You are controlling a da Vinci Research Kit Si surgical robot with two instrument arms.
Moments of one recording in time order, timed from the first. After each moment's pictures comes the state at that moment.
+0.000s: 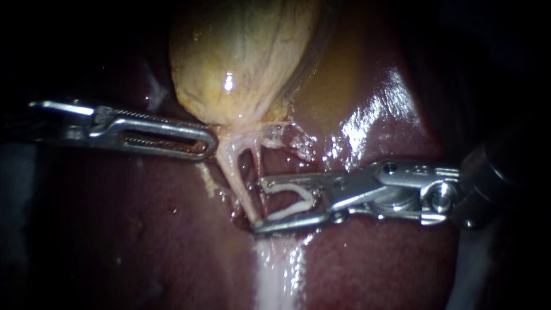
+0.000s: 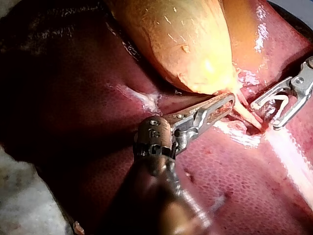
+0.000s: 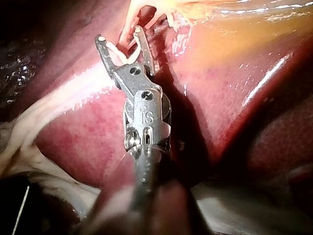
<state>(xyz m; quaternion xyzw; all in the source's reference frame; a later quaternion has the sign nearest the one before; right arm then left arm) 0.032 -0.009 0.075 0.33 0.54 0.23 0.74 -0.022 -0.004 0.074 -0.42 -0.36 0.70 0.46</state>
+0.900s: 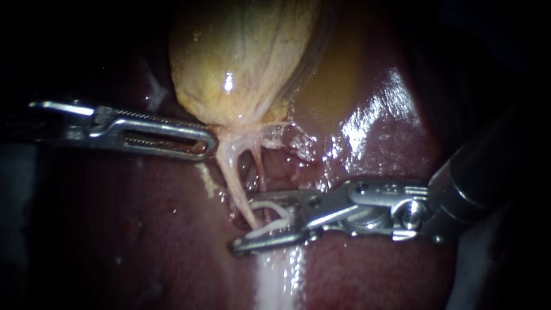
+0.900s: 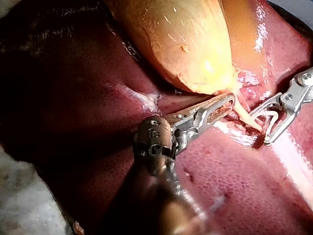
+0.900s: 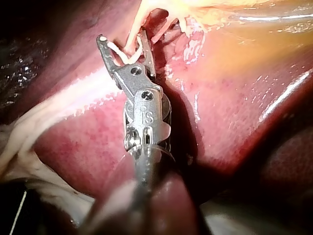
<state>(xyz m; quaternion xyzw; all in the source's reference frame) 0.034 -0.011 0.077 0.35 0.54 0.21 0.73 -0.022 -0.004 0.074 -0.42 -0.36 0.70 0.46</state>
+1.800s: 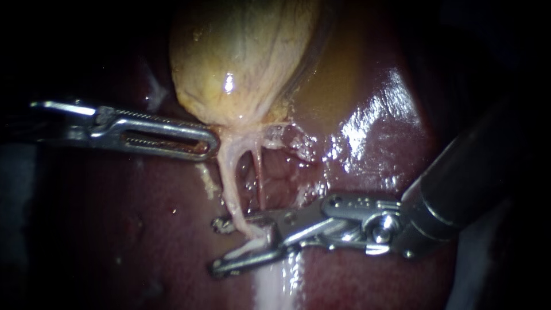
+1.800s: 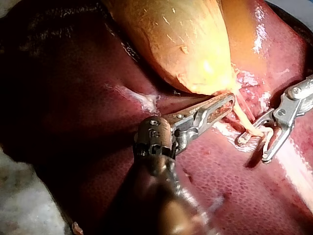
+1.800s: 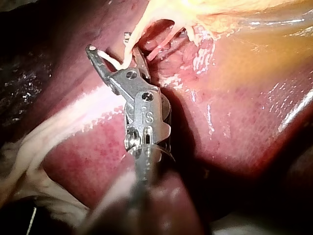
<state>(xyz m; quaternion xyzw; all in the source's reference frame) 0.038 -0.013 0.078 0.40 0.53 0.20 0.72 -0.023 -0.004 0.074 -0.42 -0.36 0.70 0.46</state>
